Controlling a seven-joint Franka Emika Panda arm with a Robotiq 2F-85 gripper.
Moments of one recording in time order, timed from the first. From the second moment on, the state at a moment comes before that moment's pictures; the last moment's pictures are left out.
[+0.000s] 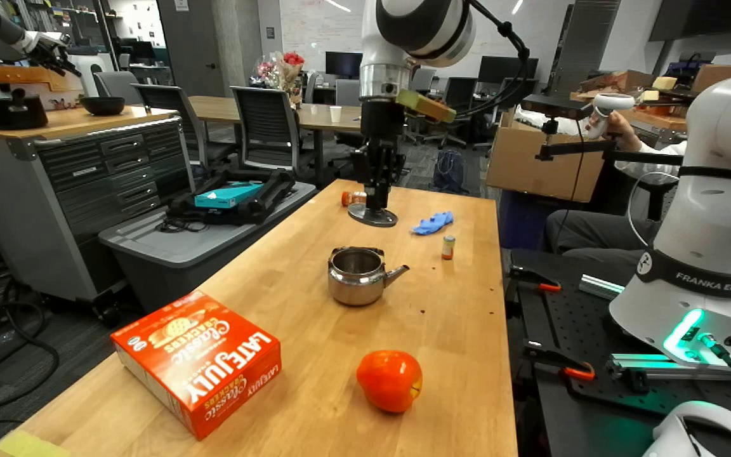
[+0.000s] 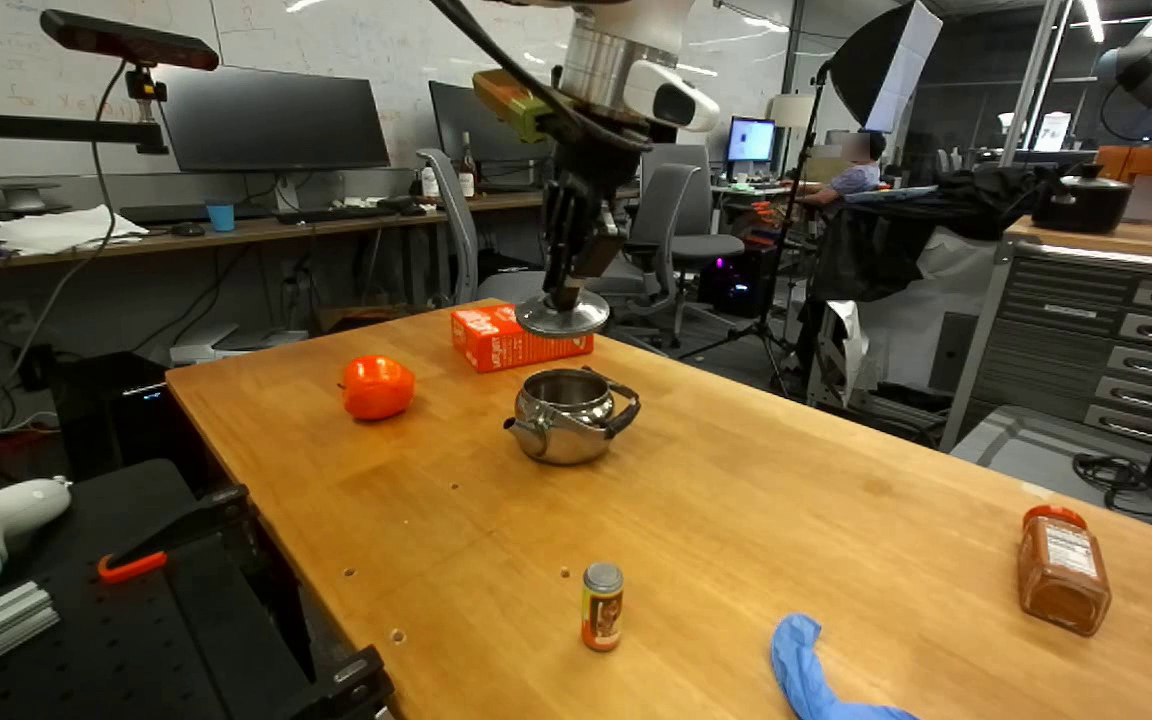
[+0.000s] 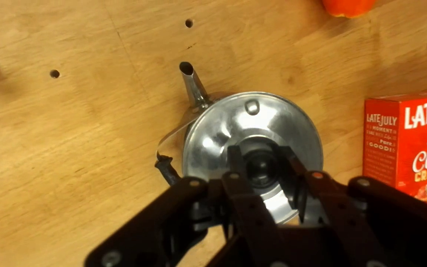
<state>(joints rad) -0.02 0.06 -0.02 -2.29 0.32 2.26 0.09</state>
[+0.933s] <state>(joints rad) -0.02 0.23 -0.01 -2.16 0.33 2.22 0.20</state>
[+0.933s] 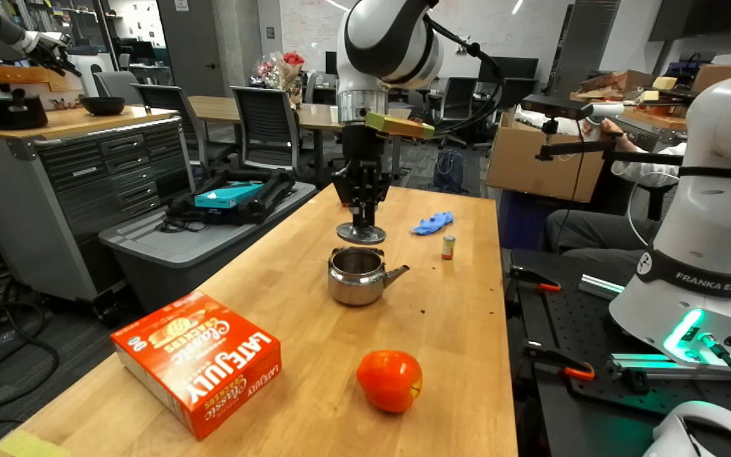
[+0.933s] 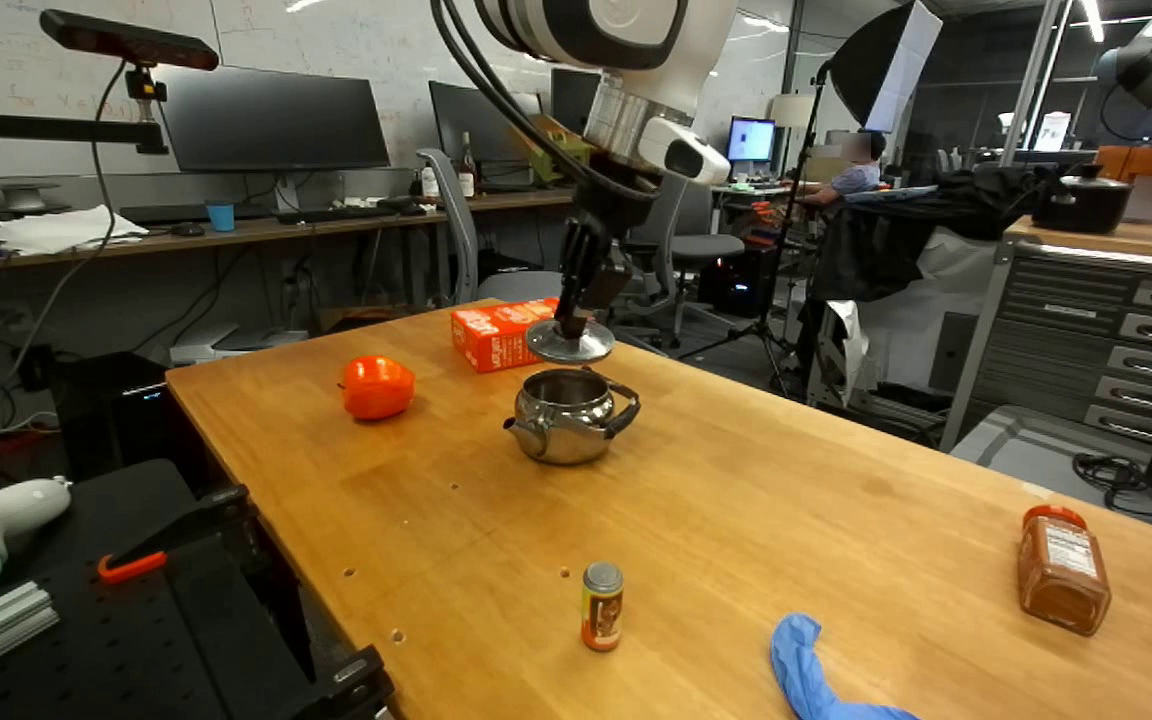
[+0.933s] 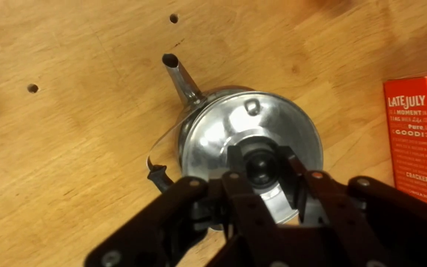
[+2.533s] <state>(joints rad) -0.02 0.41 -0.01 -2.02 0.38 2.17 0.30</state>
